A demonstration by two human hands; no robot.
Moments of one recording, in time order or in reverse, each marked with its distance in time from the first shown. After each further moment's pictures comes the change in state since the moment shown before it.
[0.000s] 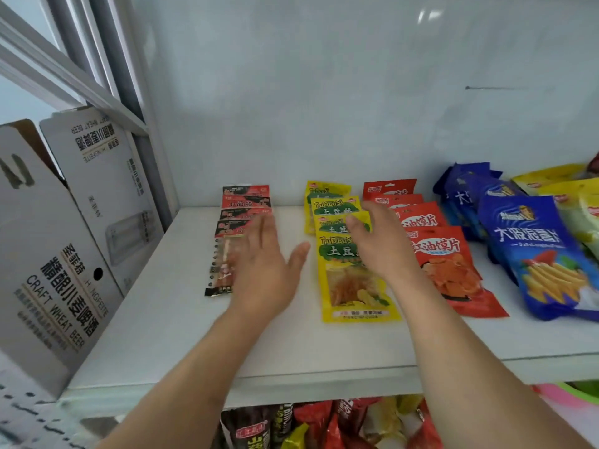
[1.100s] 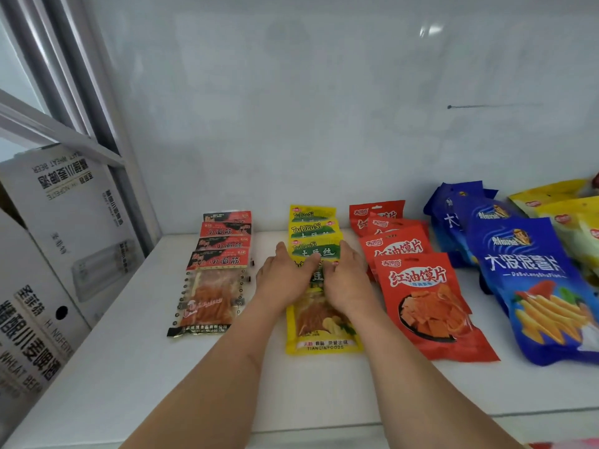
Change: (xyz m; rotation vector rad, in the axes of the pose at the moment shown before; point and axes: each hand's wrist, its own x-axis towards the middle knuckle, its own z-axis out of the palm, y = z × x) left_hand 0.073 0.042 0.074 -0.040 -0.265 -0.288; right_hand 0.022 0.034 0.043 0.100 -0.158 0.122
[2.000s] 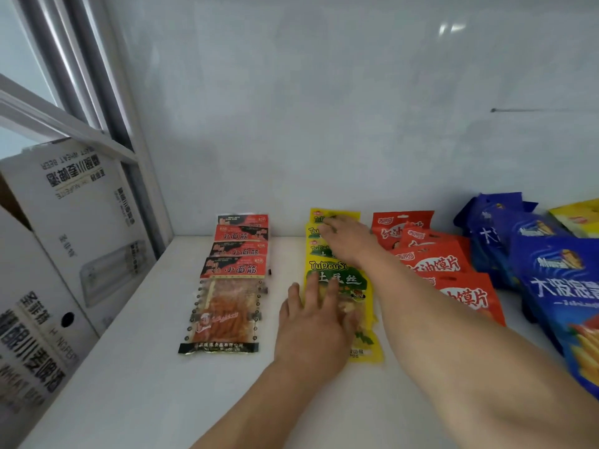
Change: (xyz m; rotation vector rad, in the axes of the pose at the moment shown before) left_hand -0.052 -0.014 0.020 0.404 -0.056 0.260; right_hand 0.113 -0.032 0.000 -0.411 -0.257 -0.143
